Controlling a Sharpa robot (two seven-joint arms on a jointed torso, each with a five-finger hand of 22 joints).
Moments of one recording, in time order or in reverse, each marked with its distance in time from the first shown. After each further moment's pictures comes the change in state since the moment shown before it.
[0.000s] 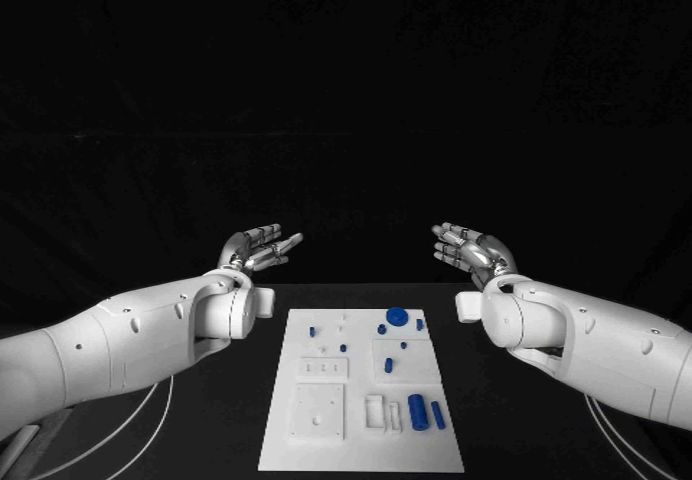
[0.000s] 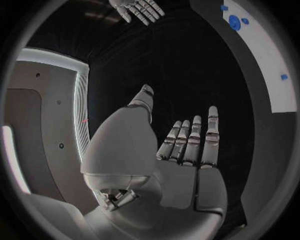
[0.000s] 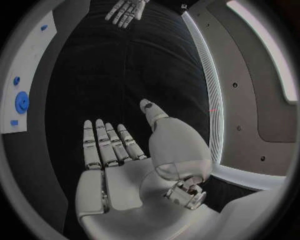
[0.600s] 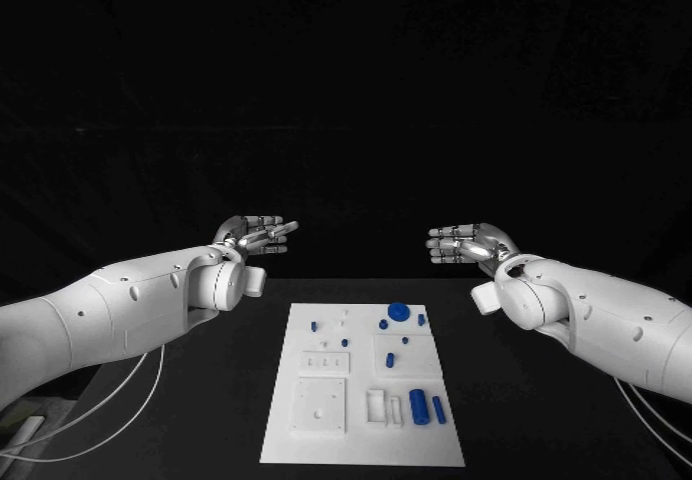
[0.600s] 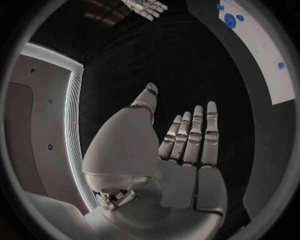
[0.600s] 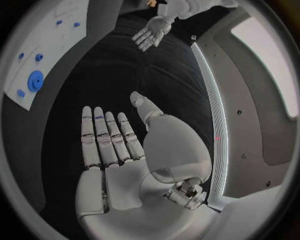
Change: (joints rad) left arm 0.071 0.027 -0.051 -0.126 0.017 0.179 -0.114; left_hand 0.000 0.066 0.013 -0.121 0.019 0.154 0.032 0.008 0.007 0.223 0.033 0.009 0.011 0.238 0.011 0.012 0.010 0.016 0.076 -0.022 0.040 0.010; right arm 0.024 0.039 0.031 -0.183 -0.353 0.262 -0.172; right_hand 0.144 -0.021 0.011 -0.141 -0.058 0.308 0.004 0.017 0.013 0.286 -0.017 0.015 0.012 0.298 -0.020 0.011 0.012 0.016 0.290 -0.036 0.045 0.017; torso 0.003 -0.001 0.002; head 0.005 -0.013
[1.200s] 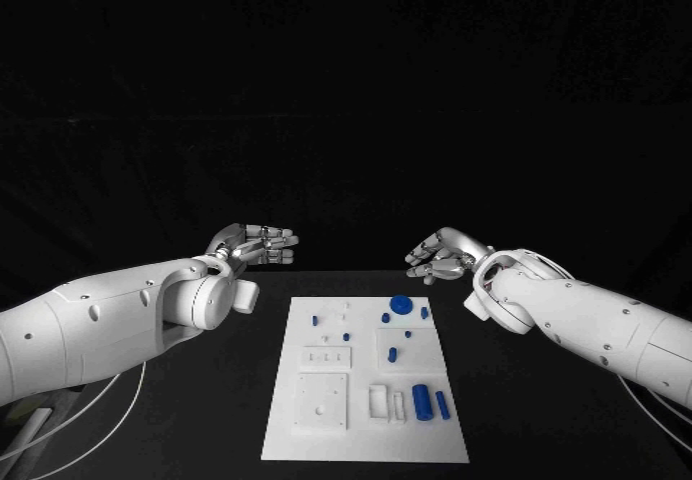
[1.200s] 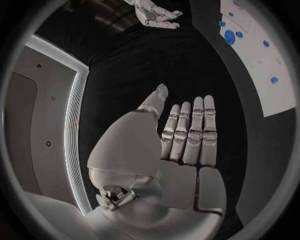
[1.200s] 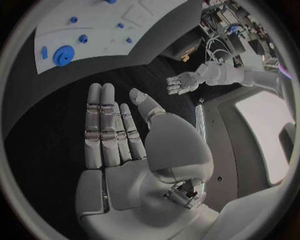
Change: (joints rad) left arm 0.011 -0.135 0.000 0.240 -0.026 0.059 0.030; left_hand -0.002 0.112 0.006 -0.232 0.036 0.288 -0.011 0.015 0.012 0.270 -0.015 0.007 0.005 0.214 -0.031 0.007 0.009 -0.110 0.096 -0.143 0.125 0.033; right arm 0.000 0.041 0.001 0.012 -0.776 -0.008 -0.064; right_hand -0.004 -0.049 0.046 -0.046 0.046 0.249 -0.037 0.007 0.008 0.260 -0.079 0.004 0.005 0.510 -0.161 0.289 0.168 0.024 0.406 -0.182 0.341 0.179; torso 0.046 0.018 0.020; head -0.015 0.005
